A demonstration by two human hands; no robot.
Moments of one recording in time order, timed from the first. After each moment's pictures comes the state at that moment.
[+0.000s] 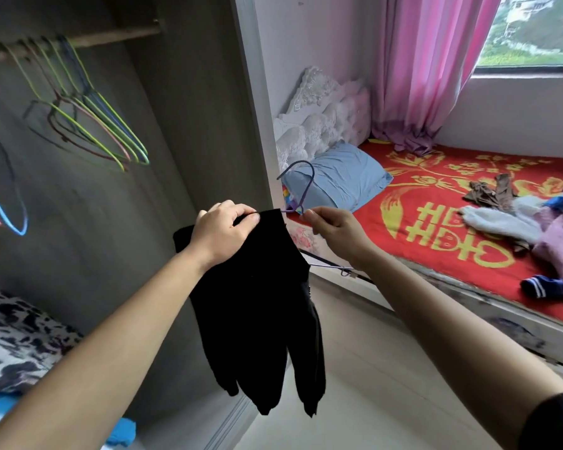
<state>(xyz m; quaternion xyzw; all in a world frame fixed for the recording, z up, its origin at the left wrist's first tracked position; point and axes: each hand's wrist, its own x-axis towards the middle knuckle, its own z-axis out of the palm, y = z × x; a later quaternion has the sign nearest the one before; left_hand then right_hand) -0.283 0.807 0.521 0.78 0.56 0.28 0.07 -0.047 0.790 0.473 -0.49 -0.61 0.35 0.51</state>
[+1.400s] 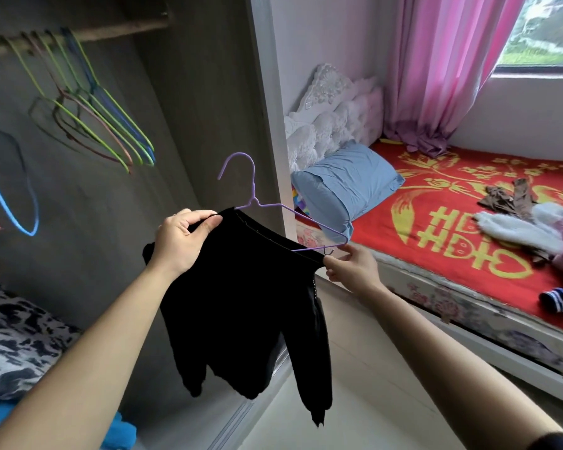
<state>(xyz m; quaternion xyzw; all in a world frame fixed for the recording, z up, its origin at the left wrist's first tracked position) -0.366 0.841 0.495 0.69 0.54 0.46 0.15 -0.054 0.819 0.390 -0.61 -0.42 0.45 0.50</state>
